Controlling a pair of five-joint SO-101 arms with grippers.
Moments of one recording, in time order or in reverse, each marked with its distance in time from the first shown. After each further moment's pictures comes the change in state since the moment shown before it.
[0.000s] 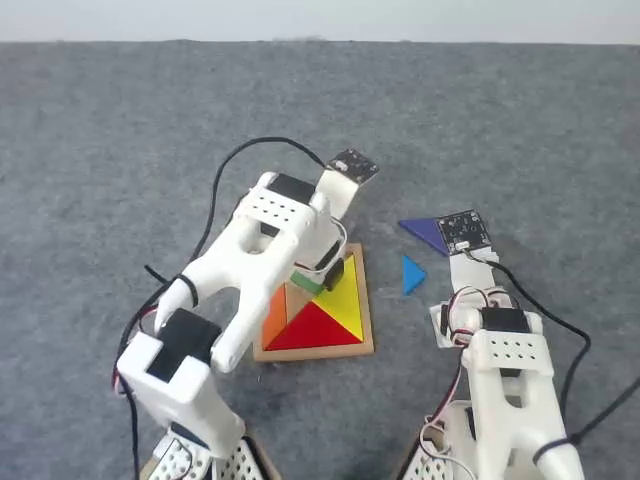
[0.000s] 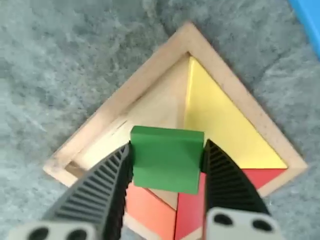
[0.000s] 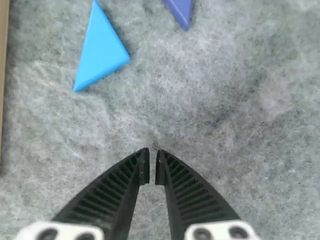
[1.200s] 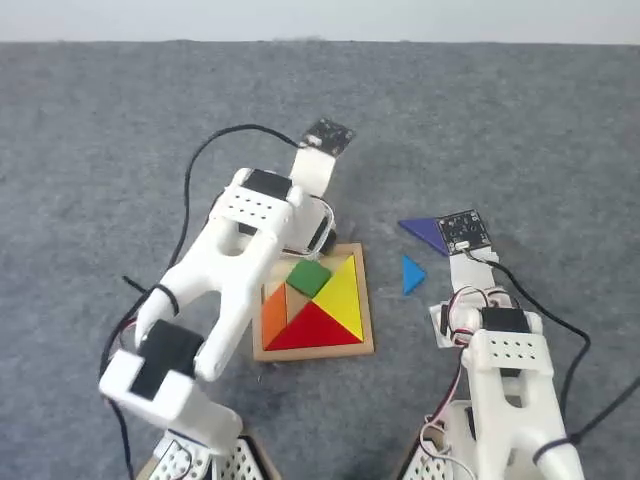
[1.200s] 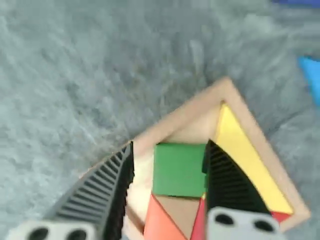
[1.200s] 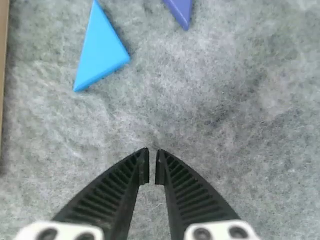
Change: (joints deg) left arm -4.7 -5.5 3.6 -10.4 5.2; right arm 0.0 0.0 0.0 0.0 0.0
